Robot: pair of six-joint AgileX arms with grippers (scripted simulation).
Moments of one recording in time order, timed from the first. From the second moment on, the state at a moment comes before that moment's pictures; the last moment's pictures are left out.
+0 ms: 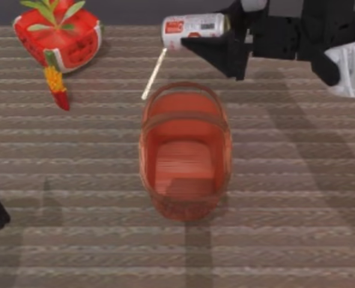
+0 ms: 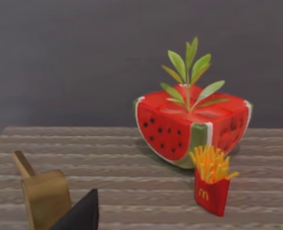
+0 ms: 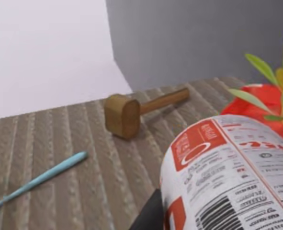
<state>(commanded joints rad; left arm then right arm) 0.00 0.00 0.00 0.00 0.00 0.00 0.32 2.11 1.36 0.60 -0.99 -0.03</state>
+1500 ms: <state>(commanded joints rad) 0.00 0.00 0.00 0.00 0.00 0.00 0.34 2.29 1.20 1.11 -1.11 0.03</state>
